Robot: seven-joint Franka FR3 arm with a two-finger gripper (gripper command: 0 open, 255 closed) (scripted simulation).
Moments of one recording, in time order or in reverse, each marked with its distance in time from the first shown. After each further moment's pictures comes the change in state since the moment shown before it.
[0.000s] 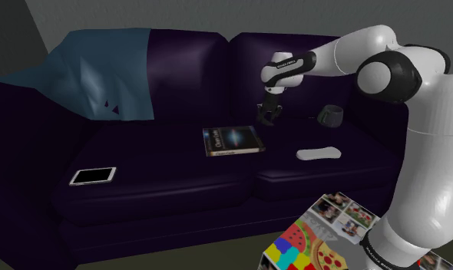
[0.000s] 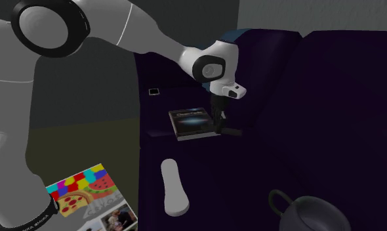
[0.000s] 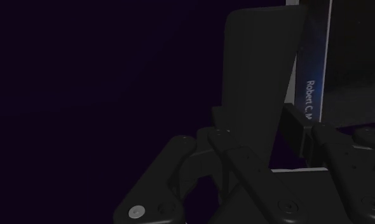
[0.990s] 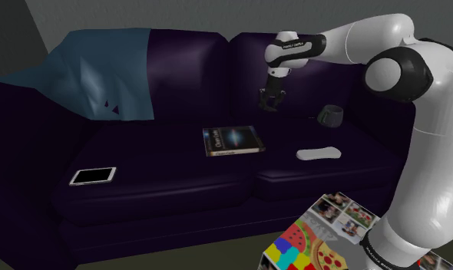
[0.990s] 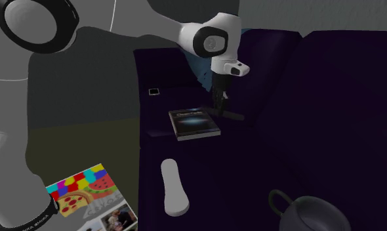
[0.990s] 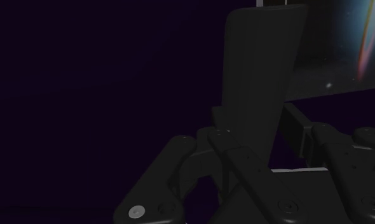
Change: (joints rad) arm -0.002 -0.051 -0.007 0.128 -0.016 -0.178 0.019
